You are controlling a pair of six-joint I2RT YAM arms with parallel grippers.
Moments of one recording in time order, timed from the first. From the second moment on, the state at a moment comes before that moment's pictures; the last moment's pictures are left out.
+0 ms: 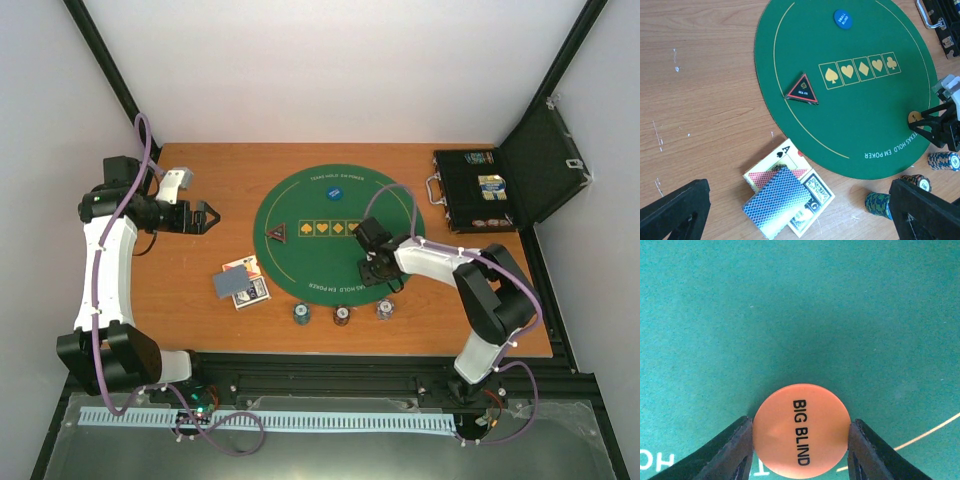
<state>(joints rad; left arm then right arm) 0.22 1.32 1.38 -1.14 0.59 0.25 0.62 1.71 0.96 -0.53 0.13 0.28</state>
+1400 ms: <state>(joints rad) 0.23 1.29 1.38 -1.15 0.47 0.23 1.16 1.70 1.32 -0.75 0.12 0.41</state>
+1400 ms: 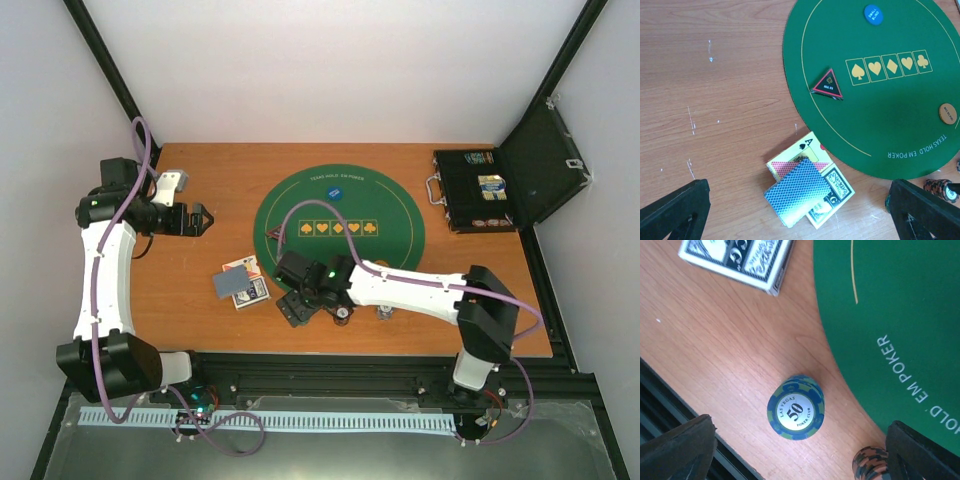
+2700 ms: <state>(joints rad) 0.23 1.26 1.38 -1.15 0.45 0.23 1.19 1.88 1.36 -0.77 0.12 0.41</state>
